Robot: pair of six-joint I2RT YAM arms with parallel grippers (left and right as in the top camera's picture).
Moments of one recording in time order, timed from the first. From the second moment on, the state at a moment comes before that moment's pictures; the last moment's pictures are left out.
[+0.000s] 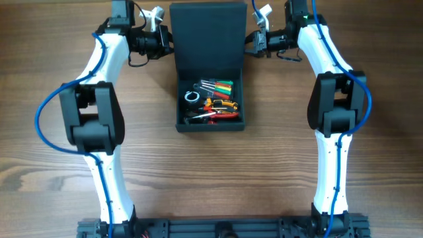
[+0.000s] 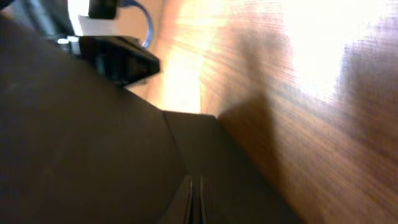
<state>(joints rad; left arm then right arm) -0.02 2.30 1.86 -0.66 0.91 -0.26 0.08 2.55 2.17 -0.95 -1.21 -0.03</state>
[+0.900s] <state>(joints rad) -0.09 2.04 1.86 -1.24 0.68 -0.02 0.11 2.24 2.17 -1.48 -0.61 -0.25</state>
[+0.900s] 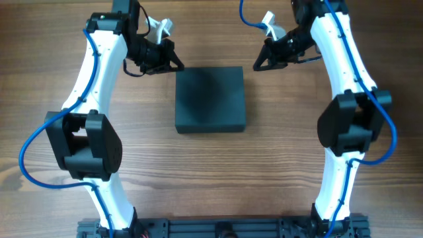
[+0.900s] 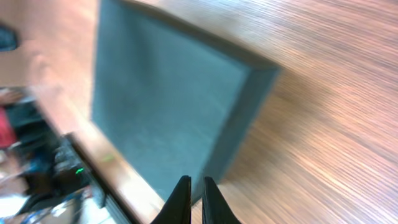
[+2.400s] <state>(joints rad) -0.28 1.96 1.86 -1.13 0.03 -0.09 0.51 1.79 1.64 -1.09 -0.04 0.24</state>
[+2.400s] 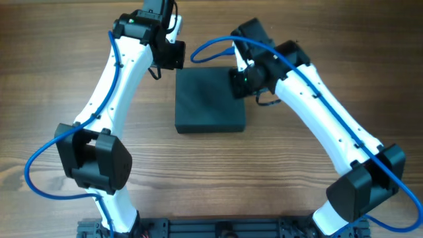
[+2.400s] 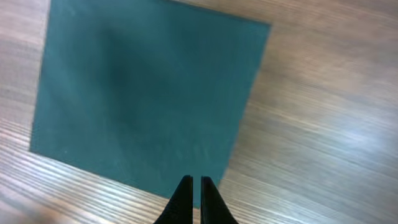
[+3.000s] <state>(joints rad) -0.29 2.13 1.86 -1.09 0.05 -0.08 0.51 1.79 1.38 -0.87 -0.07 0.25</state>
